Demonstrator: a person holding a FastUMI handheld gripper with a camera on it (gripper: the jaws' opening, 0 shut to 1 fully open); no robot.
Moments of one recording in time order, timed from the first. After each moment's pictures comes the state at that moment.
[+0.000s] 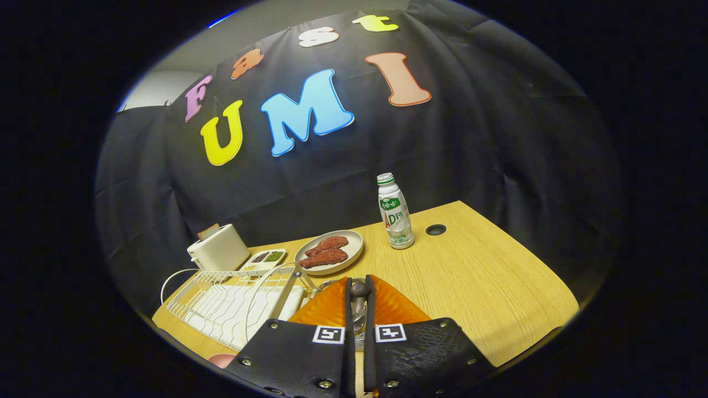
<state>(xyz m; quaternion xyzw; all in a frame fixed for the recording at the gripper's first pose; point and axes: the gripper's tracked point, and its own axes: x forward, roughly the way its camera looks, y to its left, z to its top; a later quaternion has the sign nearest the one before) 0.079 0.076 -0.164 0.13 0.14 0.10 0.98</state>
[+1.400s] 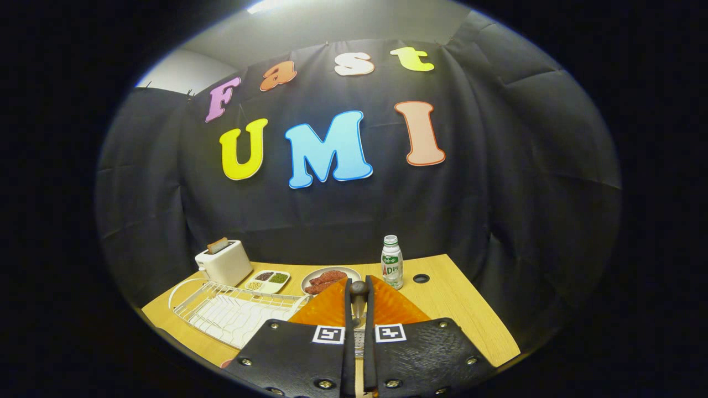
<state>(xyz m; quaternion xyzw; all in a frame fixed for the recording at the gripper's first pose) 0.018 0.071 -0.024 0.05 0.07 0.09 0.99</state>
